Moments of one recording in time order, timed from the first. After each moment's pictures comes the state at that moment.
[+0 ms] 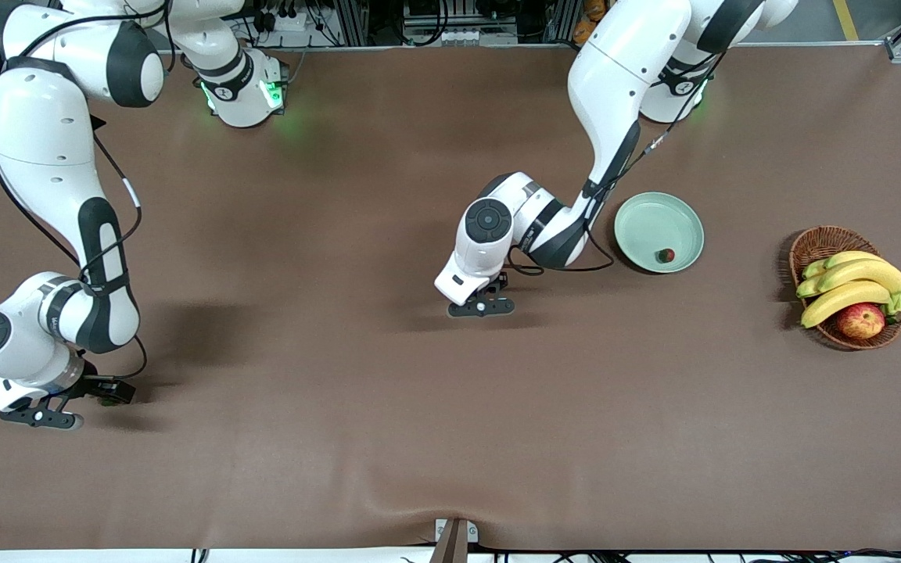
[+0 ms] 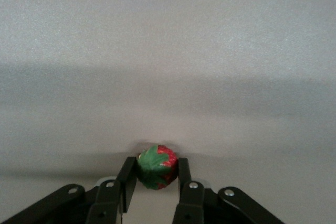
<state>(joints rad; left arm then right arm) -0.68 0.79 -0.09 -1.56 0.01 2.40 -0.83 0.04 0.90 -0.34 -1.48 0.25 2.50 -0.21</state>
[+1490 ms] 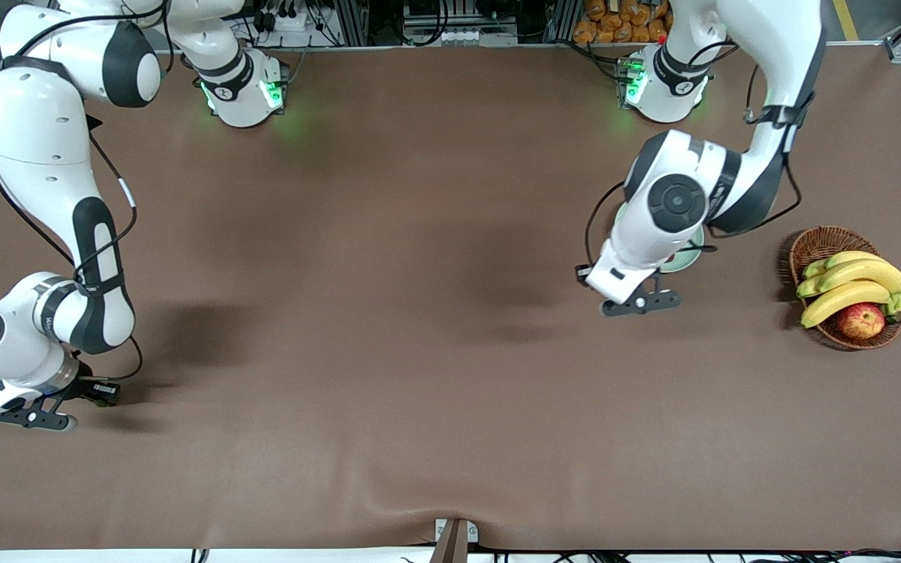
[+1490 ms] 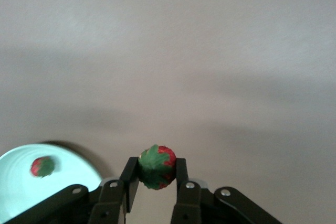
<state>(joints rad) -0.34 0.27 -0.07 -1.98 0.01 2.17 -0.56 0.02 0.90 -0.33 -1.47 0.25 2.50 -0.21</state>
